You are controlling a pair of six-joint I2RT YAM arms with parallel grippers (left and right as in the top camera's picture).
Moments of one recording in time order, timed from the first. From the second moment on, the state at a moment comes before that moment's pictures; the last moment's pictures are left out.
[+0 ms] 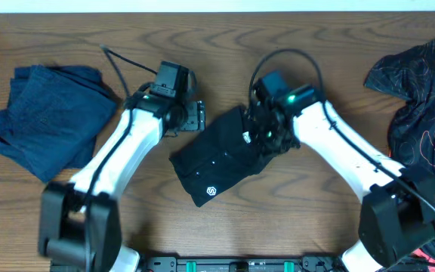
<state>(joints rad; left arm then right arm) -0.31 1.69 1.19 -0.70 0.09 -0.32 0.52 1.77 1.31 -1.06 -0.24 0.16</state>
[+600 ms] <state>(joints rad) -0.31 1.89 1.19 -0.99 0.24 -0.31 0.55 1.78 1.00 -0.57 -0.27 0.21</state>
